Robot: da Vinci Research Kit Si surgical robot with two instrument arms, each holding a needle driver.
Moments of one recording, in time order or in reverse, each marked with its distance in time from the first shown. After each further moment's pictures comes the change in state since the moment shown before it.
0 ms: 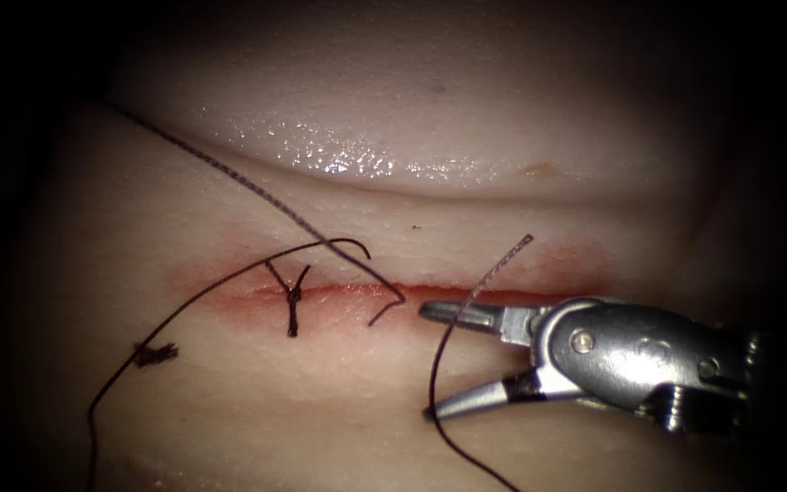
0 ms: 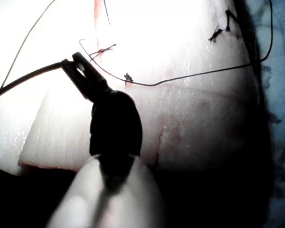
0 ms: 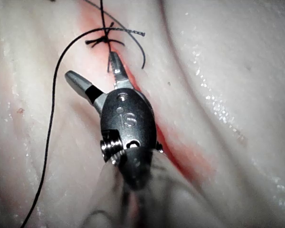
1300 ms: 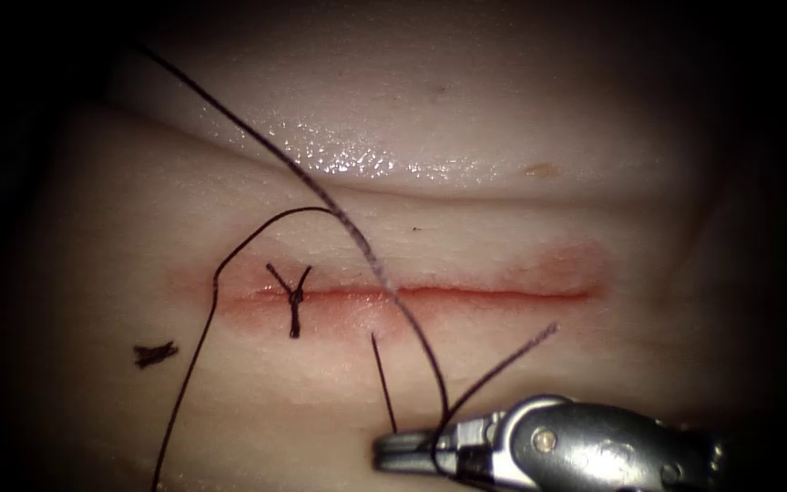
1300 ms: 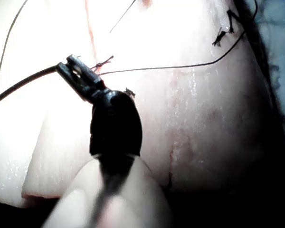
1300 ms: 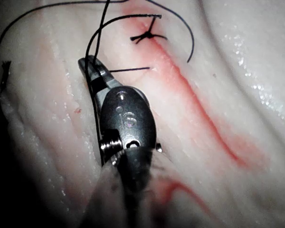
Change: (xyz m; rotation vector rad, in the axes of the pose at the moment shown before) right arm 0.002 -0.008 0.001 0.087 0.041 0.102; left arm -0.003 0.003 0.005 -0.019 0.053 0.030
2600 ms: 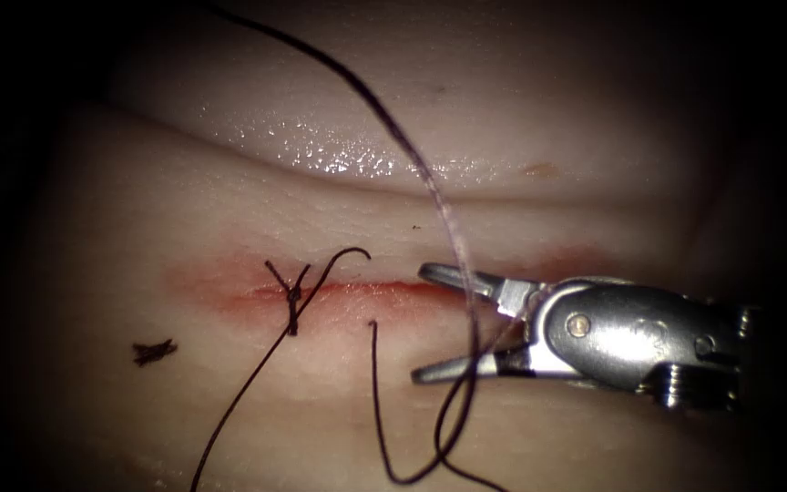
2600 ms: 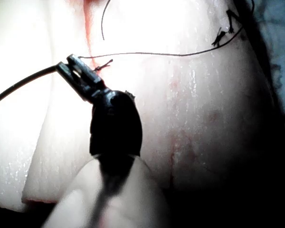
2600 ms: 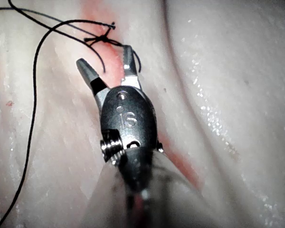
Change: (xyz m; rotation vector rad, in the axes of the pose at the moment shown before) right arm -0.002 0.009 -0.001 -0.159 -0.054 -0.218; left arm 0.000 0.000 0.000 -0.066 0.038 -0.019
